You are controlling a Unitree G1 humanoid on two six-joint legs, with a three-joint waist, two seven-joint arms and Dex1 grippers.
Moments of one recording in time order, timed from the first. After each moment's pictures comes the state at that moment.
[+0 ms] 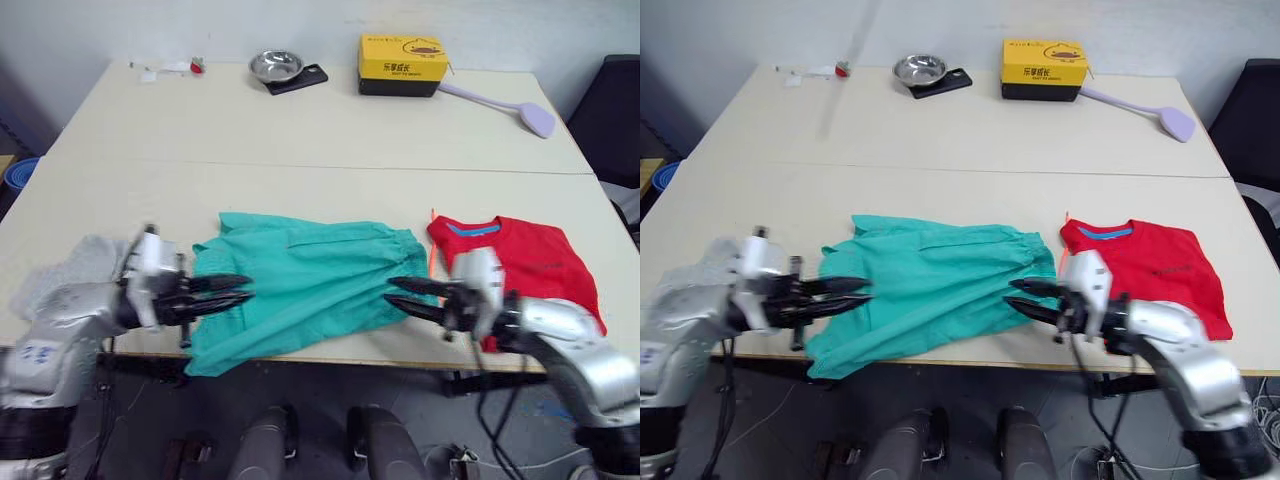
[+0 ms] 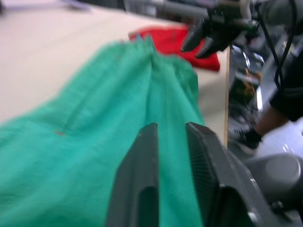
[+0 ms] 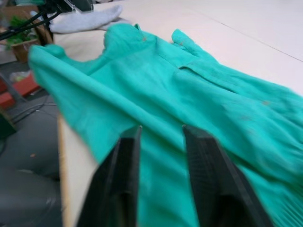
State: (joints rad) left arm -0.18 0.72 0.08 -0.18 -0.56 0.34 -1.11; right arm -0.15 -0.64 0.10 -0.36 0.43 0.30 0.85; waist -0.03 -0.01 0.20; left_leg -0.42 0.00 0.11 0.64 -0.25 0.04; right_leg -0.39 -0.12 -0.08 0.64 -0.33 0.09
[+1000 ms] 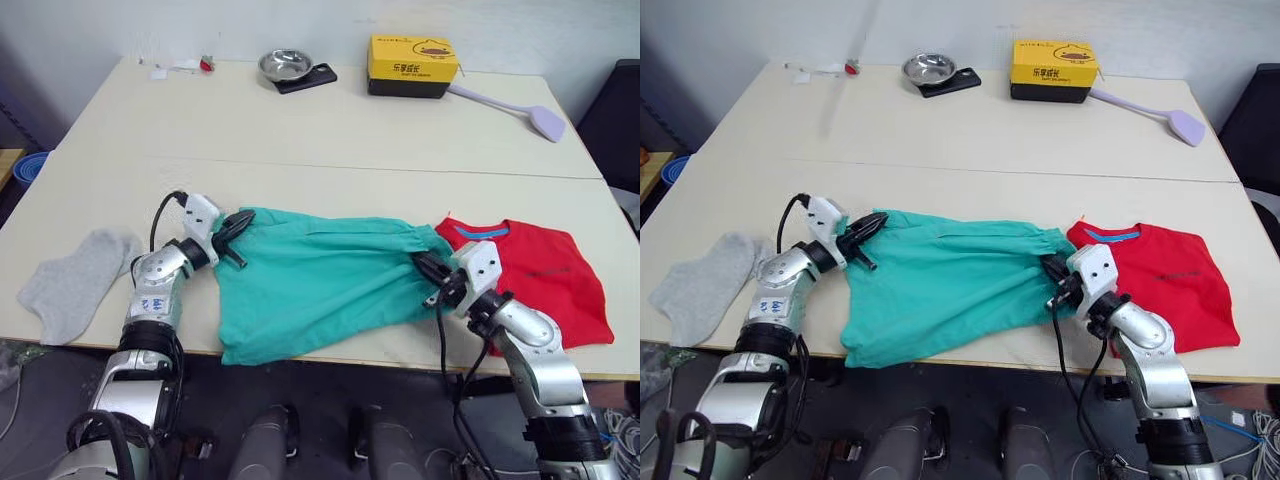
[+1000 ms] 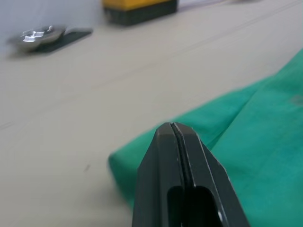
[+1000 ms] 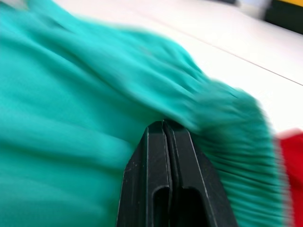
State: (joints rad) left arm -0.62 0.43 0.10 0.59 -0.30 -0.22 -0.83; right arm -0.11 -0.45 -0.05 -0.23 0.39 0.16 0.69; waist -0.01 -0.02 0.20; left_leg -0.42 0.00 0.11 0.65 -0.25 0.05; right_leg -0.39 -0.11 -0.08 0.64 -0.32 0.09
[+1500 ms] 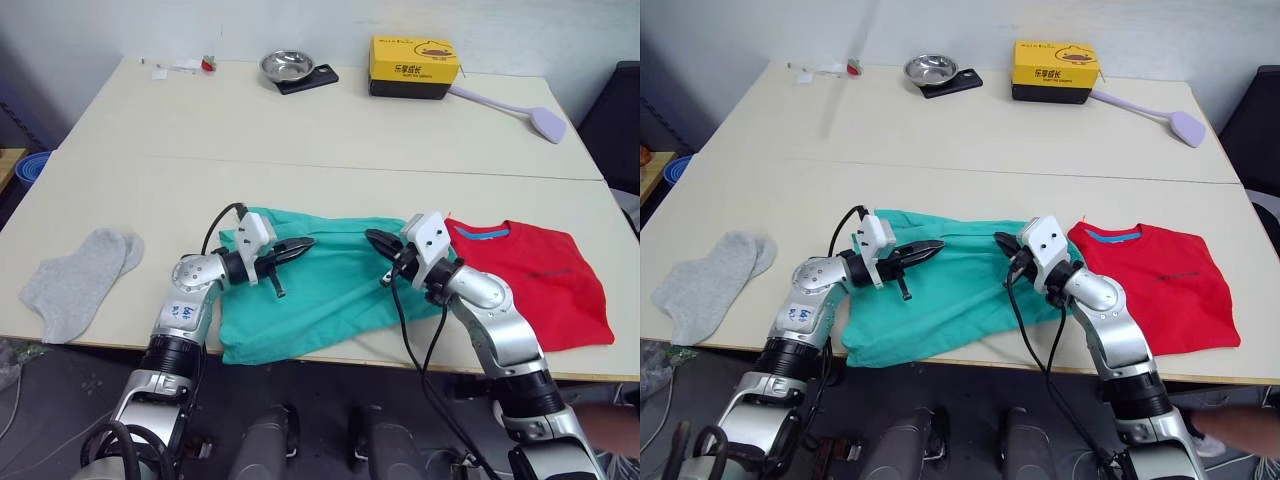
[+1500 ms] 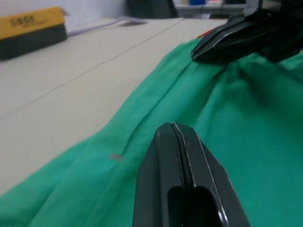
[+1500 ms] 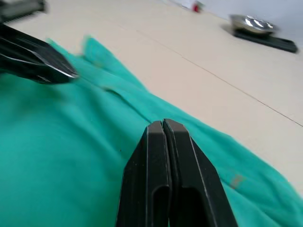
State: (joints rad) left arm -0.55 0.35 -0.06 0.44 -0.17 -0.12 -0.82; right arm -0.39 -0.39 0.10 0.00 0.14 0.18 0.51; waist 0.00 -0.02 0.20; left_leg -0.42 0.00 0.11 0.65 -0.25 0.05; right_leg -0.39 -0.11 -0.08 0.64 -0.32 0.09
